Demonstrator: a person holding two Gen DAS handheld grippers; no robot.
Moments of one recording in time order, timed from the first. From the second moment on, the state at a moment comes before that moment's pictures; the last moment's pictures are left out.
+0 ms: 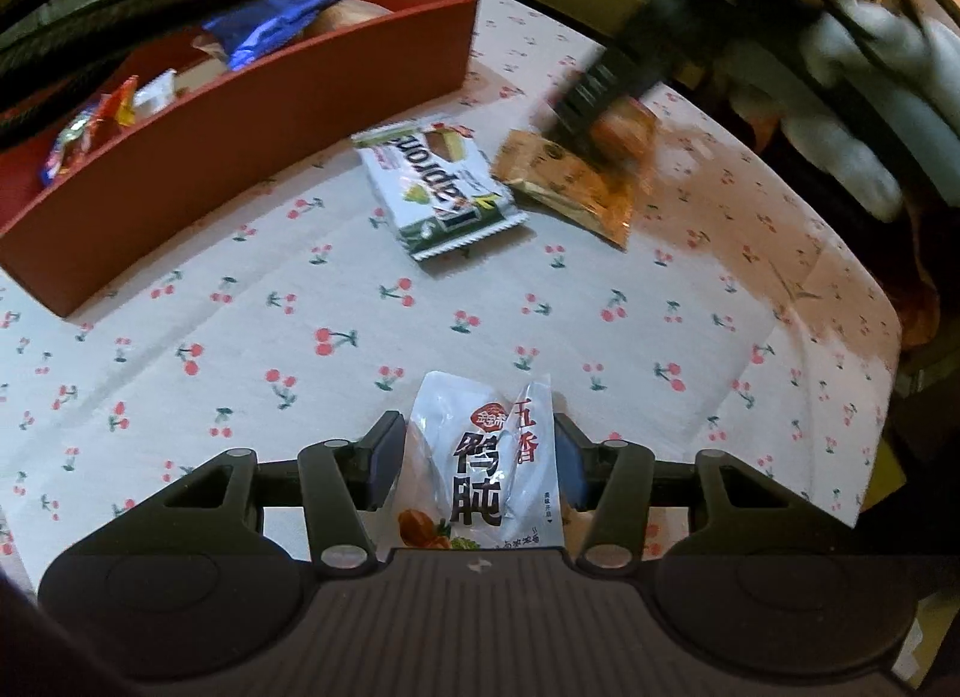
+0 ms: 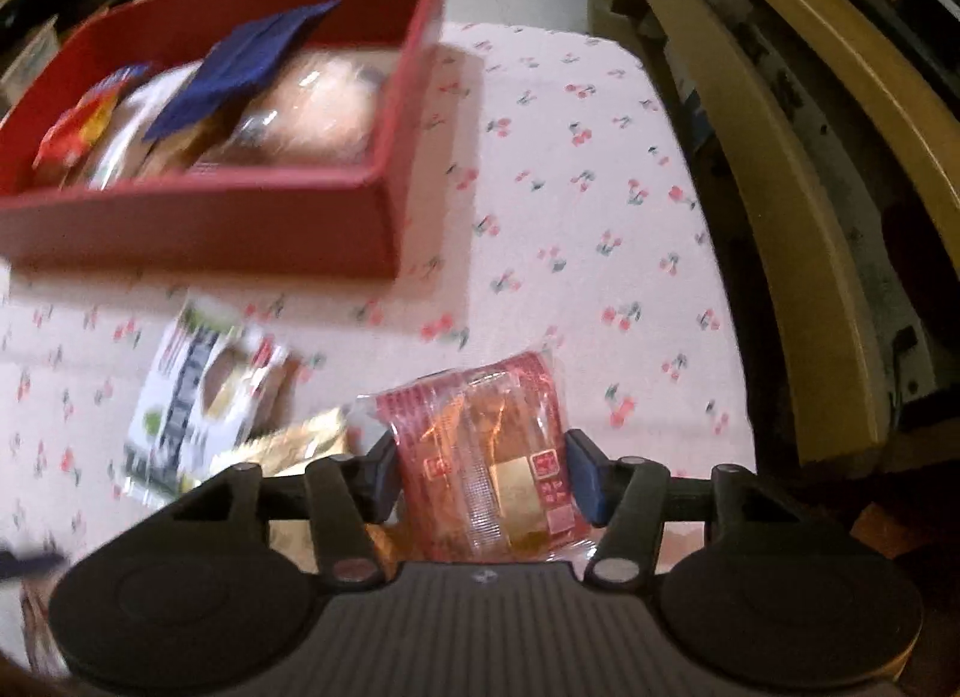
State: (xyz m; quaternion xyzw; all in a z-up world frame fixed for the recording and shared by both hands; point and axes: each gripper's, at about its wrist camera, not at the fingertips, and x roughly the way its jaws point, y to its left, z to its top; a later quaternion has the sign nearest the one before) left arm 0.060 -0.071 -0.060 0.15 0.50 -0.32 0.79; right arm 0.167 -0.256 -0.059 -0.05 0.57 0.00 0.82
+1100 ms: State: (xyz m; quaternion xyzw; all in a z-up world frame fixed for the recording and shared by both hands) left arm 0.068 -0.032 -0.058 0.14 0.49 -0.25 0.82; right arm 0.059 -0.161 -0.039 -0.06 0.55 0.09 0.83
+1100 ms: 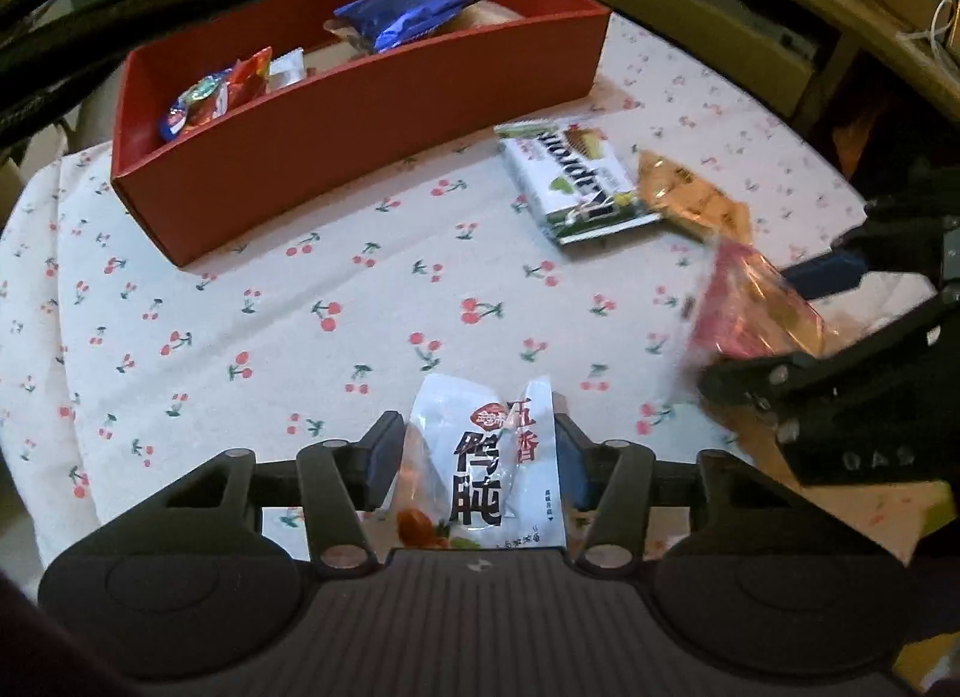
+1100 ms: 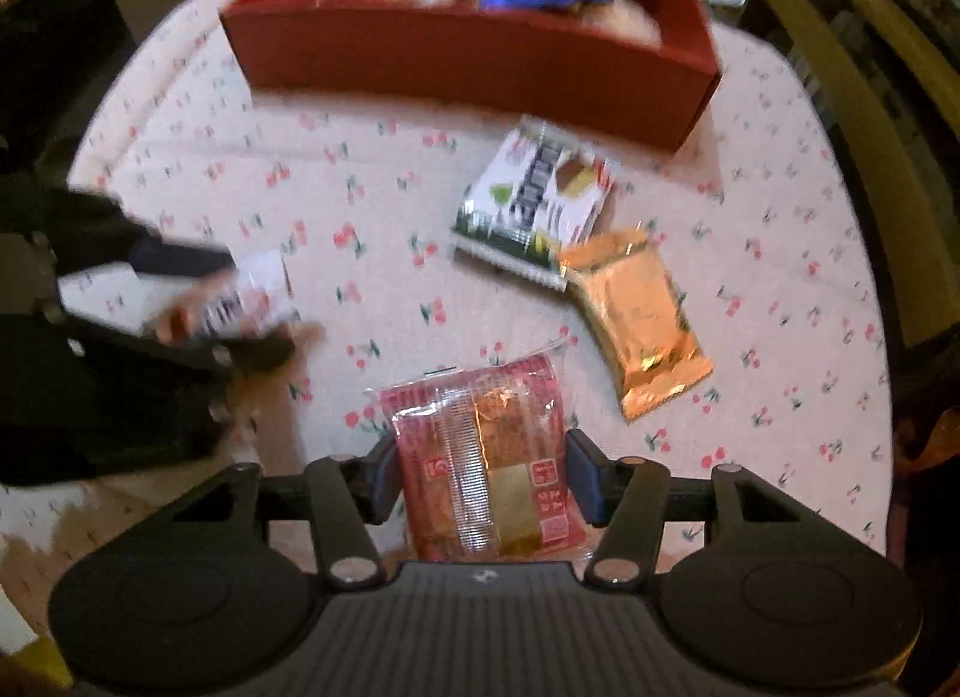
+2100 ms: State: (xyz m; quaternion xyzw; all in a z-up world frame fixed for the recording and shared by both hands) left arm 0.217 -0.032 0.025 0.05 0.37 -0.15 0.92; right arm 0.240 -0.172 0.012 0.04 0.46 0.03 0.89
